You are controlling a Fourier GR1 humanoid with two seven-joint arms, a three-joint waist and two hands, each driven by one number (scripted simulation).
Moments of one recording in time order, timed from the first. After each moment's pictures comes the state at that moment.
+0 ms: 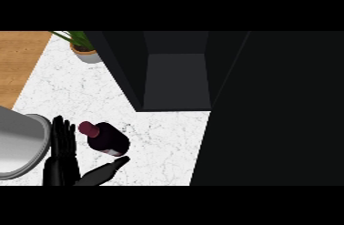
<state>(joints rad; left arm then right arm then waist) 0.28 0.02 -0.17 -1.78 0.00 0.51 -0.14 -0.07 -0.22 0.62 -2.51 0.10 -0.43 0.63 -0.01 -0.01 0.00</state>
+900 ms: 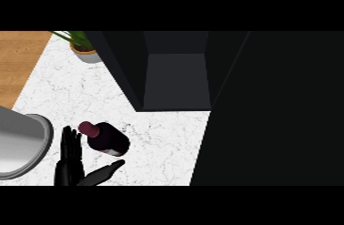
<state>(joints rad) 0.21 0.01 -0.01 -1.37 0.18 0.33 -0.46 -0.11 -0.28 0.64 -2.51 0.11 -0.50 0.64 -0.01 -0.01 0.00</state>
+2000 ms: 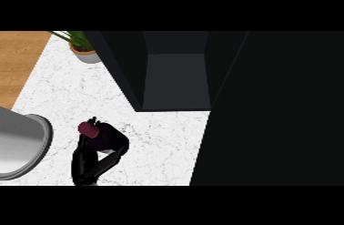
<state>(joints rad) 0.00 0.00 0.05 -1.00 0.33 0.17 -0.66 -0.12 -0.35 0.70 -2.51 0.13 -0.57 0.63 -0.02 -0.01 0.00</state>
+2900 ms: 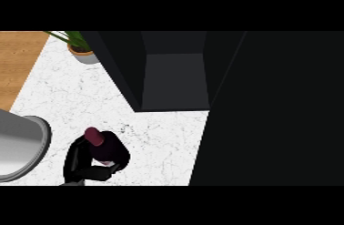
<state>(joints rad) -0.06 0.15 -0.04 -0.89 0.28 -0.08 -0.76 -0.10 -0.41 0.68 -2.50 0.11 -0.59 0.56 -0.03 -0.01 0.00</state>
